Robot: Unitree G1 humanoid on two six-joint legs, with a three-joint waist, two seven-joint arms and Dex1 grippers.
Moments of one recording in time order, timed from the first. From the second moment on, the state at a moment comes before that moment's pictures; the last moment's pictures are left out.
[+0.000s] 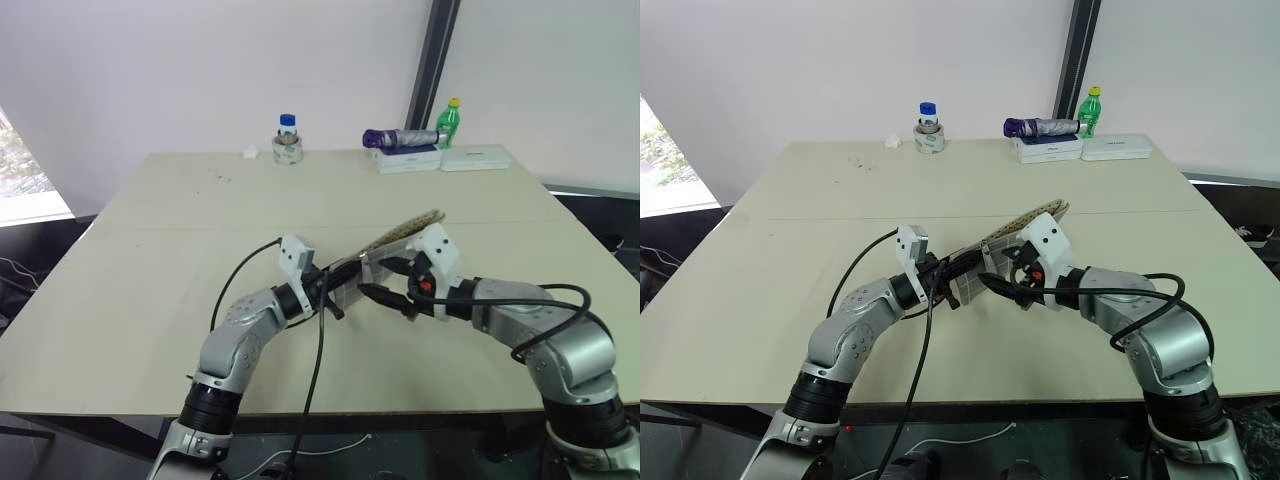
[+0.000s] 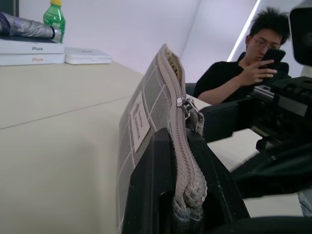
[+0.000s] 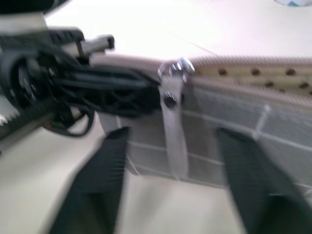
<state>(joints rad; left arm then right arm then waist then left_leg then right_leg) -0.50 0.08 -0.10 -0.02 -0.46 0.41 -0.67 -0.48 -0.54 -0.05 -0.49 0.50 1.02 0.59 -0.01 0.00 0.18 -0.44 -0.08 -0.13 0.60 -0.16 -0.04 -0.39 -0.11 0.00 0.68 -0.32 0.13</state>
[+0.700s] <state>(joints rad) -0.49 0.31 -0.12 0.03 -0.31 0.16 -0.79 -0.54 -0.88 -0.17 -0.32 0.48 0.93 0.65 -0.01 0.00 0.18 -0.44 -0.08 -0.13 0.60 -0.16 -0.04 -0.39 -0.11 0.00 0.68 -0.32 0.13</state>
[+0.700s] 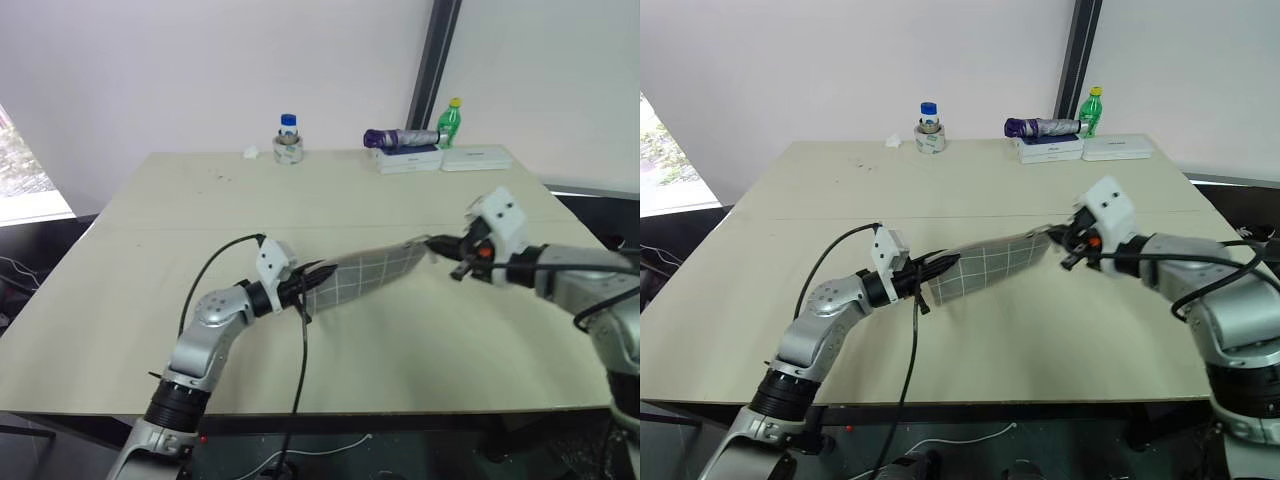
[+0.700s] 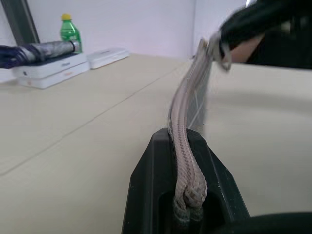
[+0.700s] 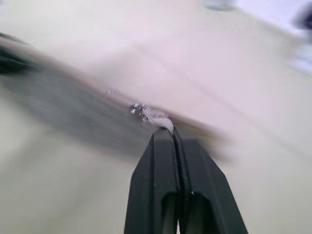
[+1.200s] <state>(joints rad) -0.46 0.39 -0.14 0.03 -0.21 -0.01 -0.83 -0.45 -0.93 -0.15 -0.23 0.44 0.83 0.71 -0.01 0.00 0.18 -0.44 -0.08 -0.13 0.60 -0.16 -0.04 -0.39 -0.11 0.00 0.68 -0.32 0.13</state>
